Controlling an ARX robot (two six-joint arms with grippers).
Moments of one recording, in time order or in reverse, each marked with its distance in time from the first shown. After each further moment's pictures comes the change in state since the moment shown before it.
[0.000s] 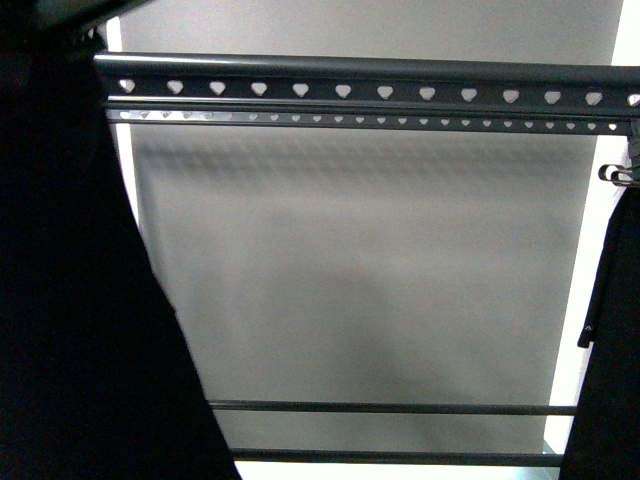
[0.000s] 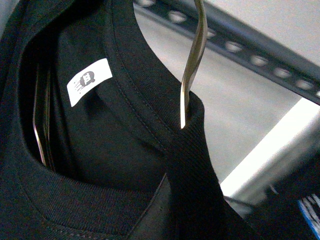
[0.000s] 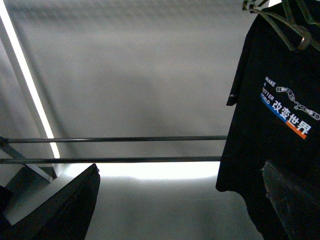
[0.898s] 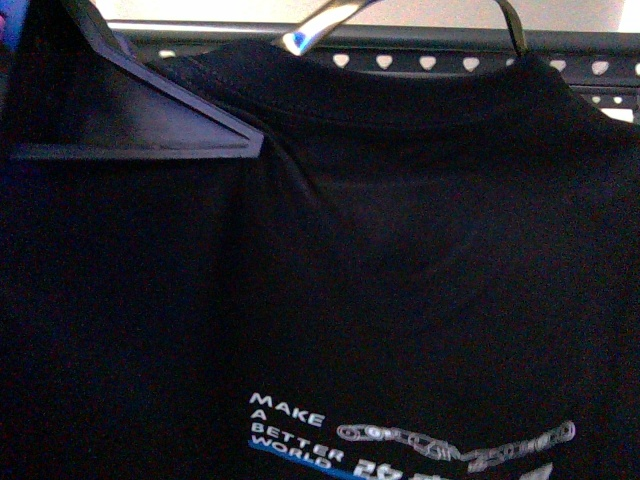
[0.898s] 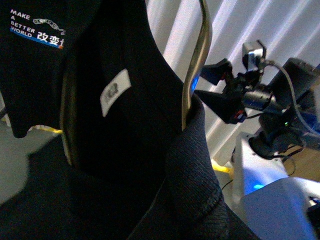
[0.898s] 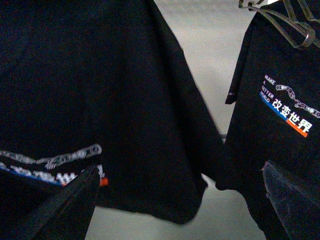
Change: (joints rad) left arm 0.260 0.420 0.606 -1.321 1.647 1.309; right arm 0.000 0.000 0.000 0.000 0.000 0.000
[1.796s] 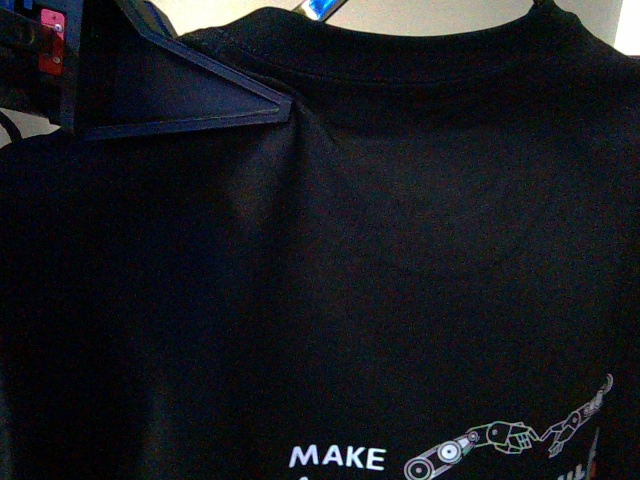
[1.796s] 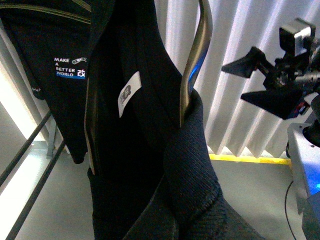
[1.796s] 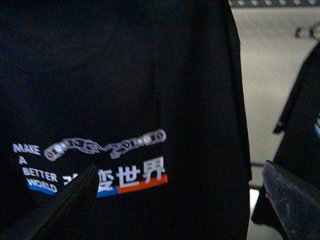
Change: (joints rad) left arm -0.016 -0.049 -0.048 0.382 -0.023 -0.152; right arm -0.223 0.174 0.025 0.210 -0.428 0.009
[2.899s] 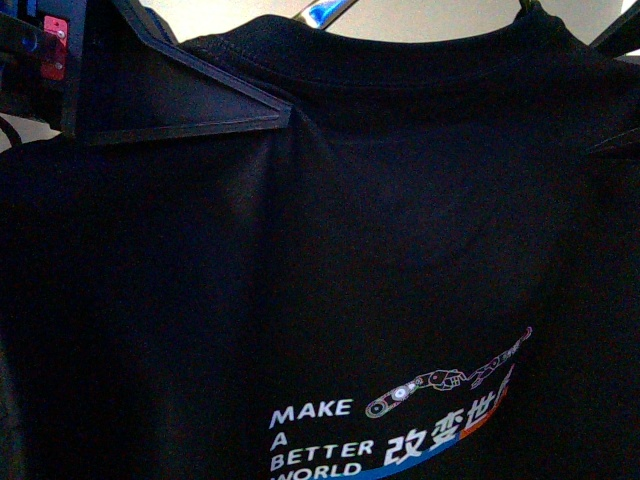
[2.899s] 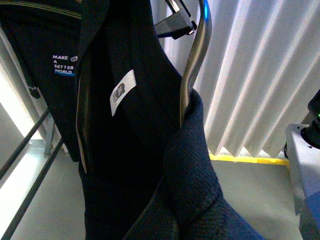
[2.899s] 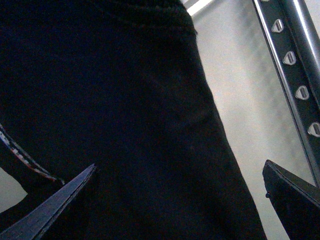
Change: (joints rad) left arm -0.002 0.000 -0.002 0.000 -0.004 -0.010; right arm 0.139 1.340 1.432 -0.647 -0.315 -1.330
